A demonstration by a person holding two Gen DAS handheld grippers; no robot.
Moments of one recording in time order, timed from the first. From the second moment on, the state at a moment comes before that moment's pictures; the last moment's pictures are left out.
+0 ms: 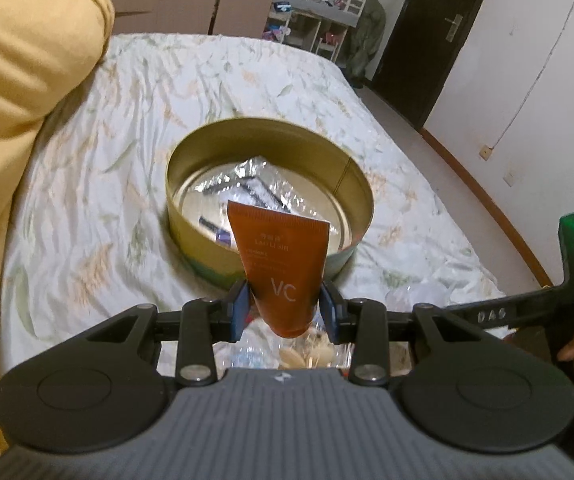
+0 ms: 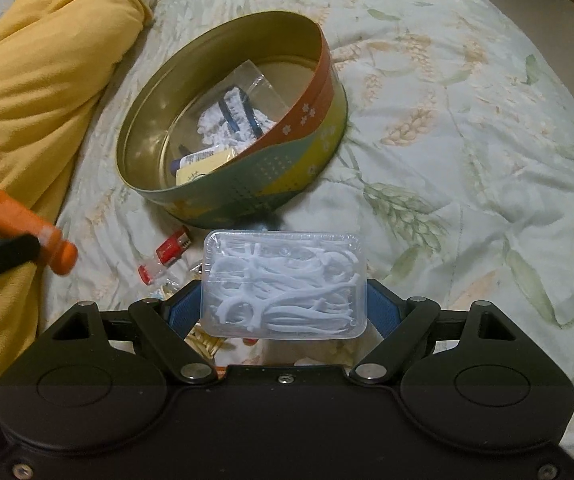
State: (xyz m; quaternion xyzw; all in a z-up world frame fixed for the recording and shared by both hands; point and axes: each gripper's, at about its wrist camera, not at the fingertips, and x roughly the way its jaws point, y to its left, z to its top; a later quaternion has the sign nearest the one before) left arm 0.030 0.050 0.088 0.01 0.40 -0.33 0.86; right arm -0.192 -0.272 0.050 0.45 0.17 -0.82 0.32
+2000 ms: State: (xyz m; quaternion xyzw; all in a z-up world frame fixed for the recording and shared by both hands) left arm 0.101 0.014 0.084 0.04 0.39 -0.28 0.88; right arm -0.210 -0.261 0.066 0.46 0.09 -0.84 0.27
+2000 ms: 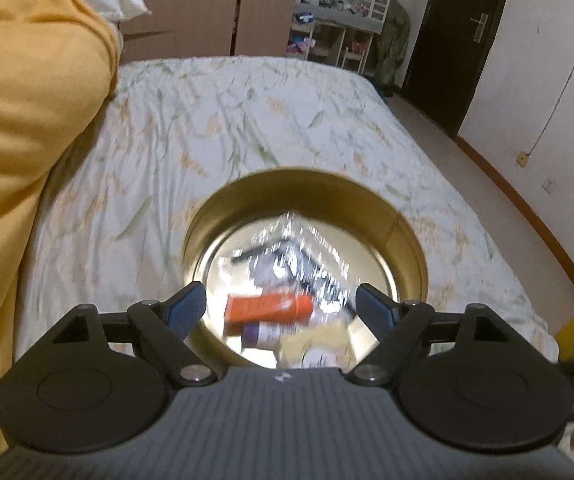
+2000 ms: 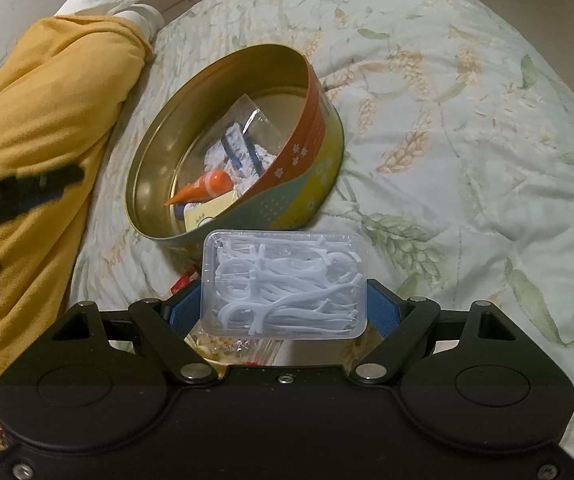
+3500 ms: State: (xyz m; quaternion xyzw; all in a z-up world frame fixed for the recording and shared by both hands) left arm 0.015 0.049 -0.008 0.02 0.51 -0.30 0.81; right arm -0.209 -0.260 0.065 0.46 0.05 -0.86 0.20
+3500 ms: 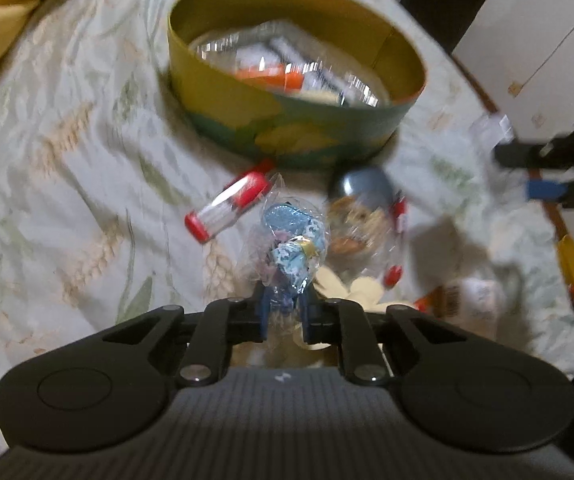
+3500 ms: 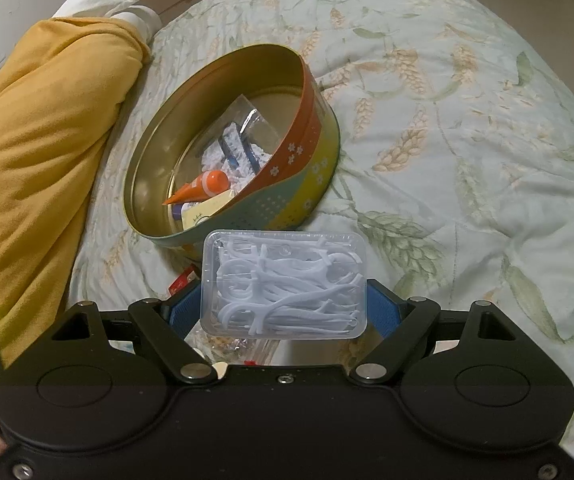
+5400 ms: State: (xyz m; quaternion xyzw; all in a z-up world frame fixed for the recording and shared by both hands) left arm 0.017 0.094 0.015 -0.06 0.44 -0.30 0.85; right arm -0.187 -0.334 0.126 0.41 0.11 -0.89 0.15
